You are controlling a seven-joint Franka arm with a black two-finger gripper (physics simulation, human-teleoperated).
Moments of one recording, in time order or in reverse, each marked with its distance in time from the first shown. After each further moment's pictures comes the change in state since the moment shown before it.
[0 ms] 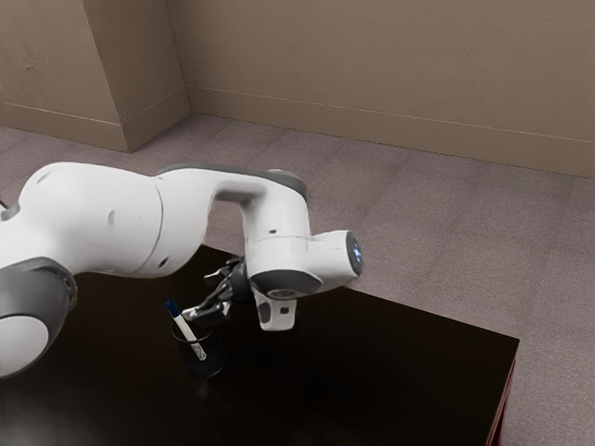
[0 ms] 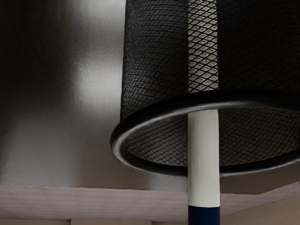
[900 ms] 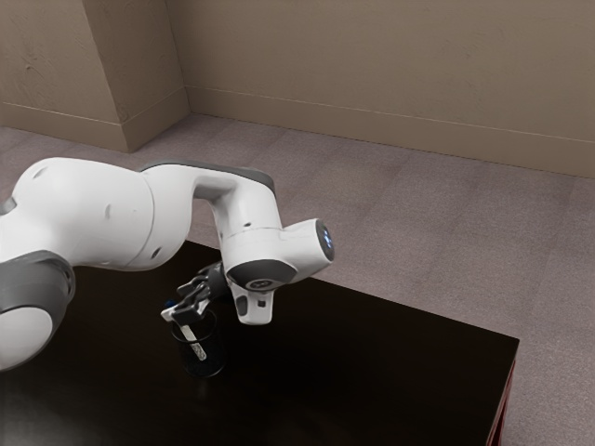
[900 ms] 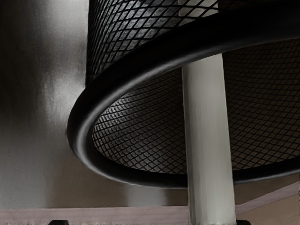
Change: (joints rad) arm -0.015 -0.006 0.114 -0.059 -0.074 0.067 0.081
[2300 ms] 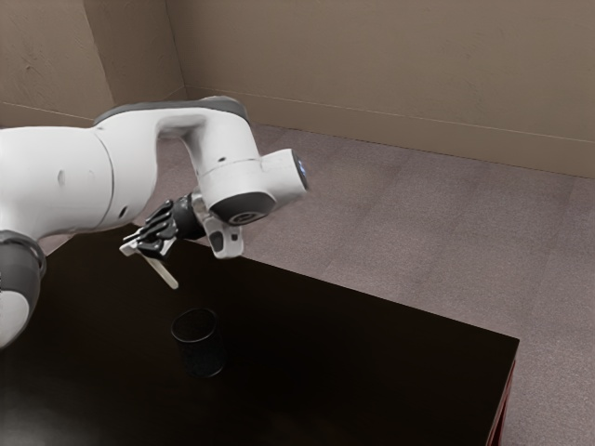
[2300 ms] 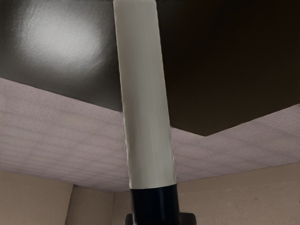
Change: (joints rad) arm -0.061 -0.072 0.170 0.125 0.070 -0.262 -0.051
